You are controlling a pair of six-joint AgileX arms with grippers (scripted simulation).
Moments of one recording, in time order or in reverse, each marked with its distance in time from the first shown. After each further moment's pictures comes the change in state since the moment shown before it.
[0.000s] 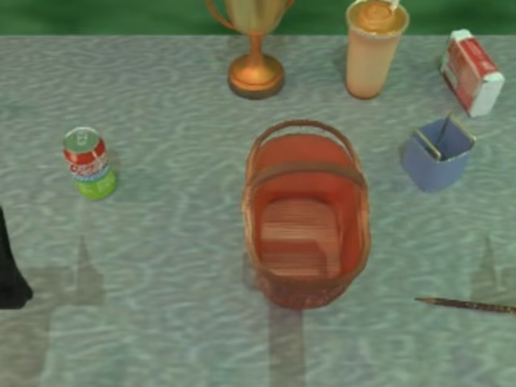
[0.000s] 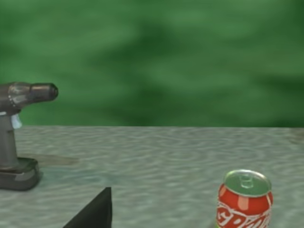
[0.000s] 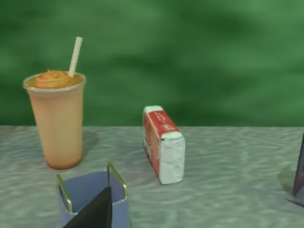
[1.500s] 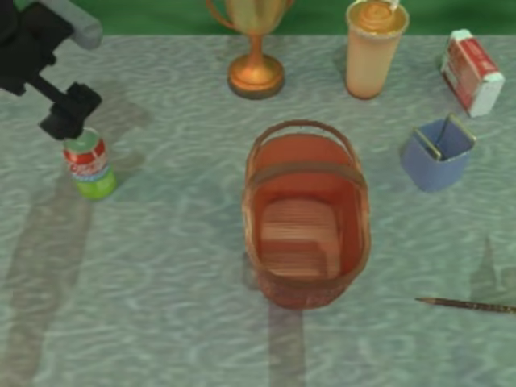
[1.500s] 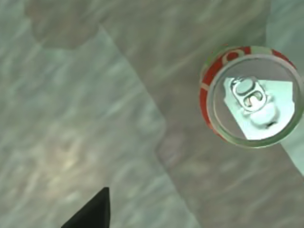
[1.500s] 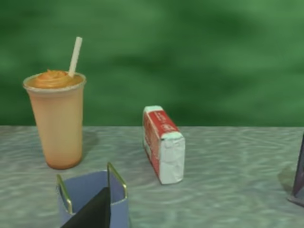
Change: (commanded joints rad) left arm -0.106 1.939 1.697 -1.089 0.003 0.600; right arm 0.000 0.000 0.000 0.000 0.000 0.000
